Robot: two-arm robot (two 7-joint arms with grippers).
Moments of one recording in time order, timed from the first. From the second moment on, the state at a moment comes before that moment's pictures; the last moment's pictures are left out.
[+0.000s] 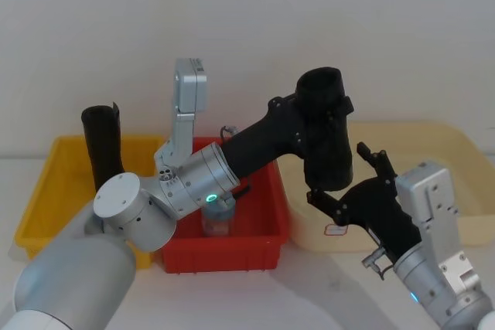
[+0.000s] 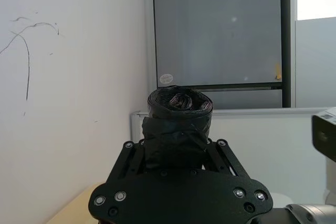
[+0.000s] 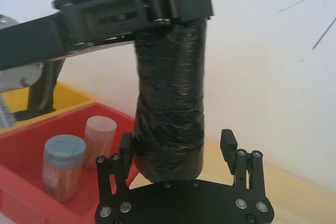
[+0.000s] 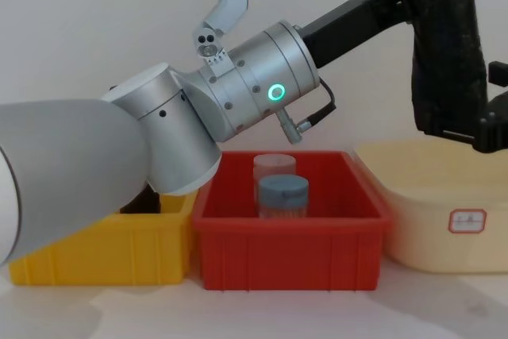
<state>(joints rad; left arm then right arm) -0.81 -0.07 0.52 -0.80 -0.74 -0.34 -1.09 0.07 0.35 -0.25 -1.71 0.05 -0.12 0.14</state>
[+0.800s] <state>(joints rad) -0.81 -0.07 0.52 -0.80 -0.74 -0.34 -1.09 0.12 0.32 -0.24 -1.70 0.07 -0.07 0.18</state>
